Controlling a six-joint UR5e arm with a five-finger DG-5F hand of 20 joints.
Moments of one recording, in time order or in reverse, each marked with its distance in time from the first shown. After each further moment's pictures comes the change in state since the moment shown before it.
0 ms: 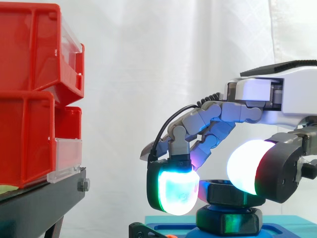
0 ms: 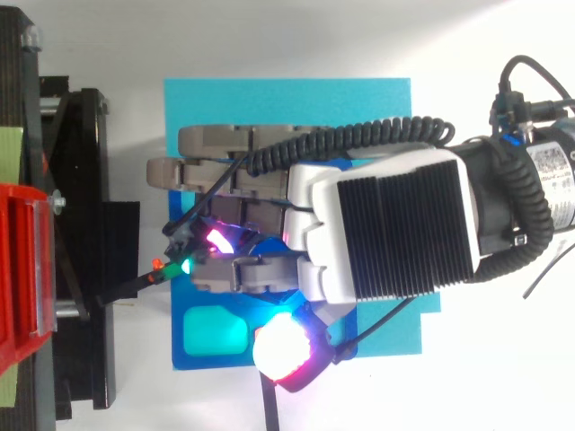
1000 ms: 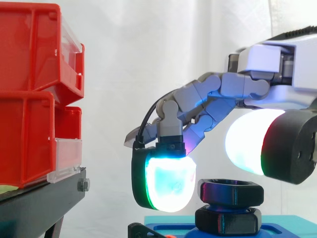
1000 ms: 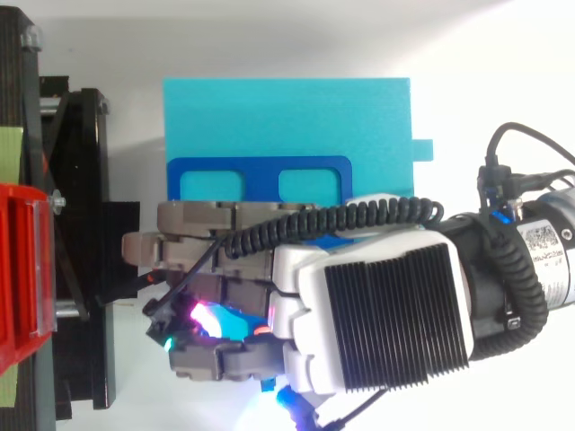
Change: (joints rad) arm 0.074 0.000 0.001 0.042 0.074 0.041
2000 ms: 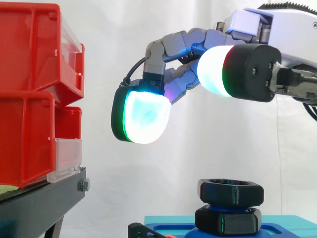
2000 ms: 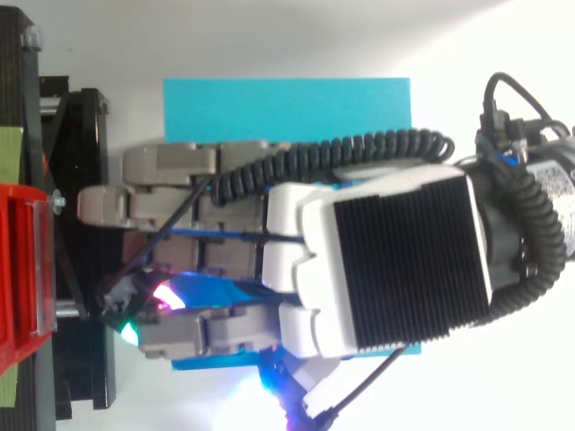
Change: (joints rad) arm -0.040 0.000 0.001 0.148 -0.037 0.086
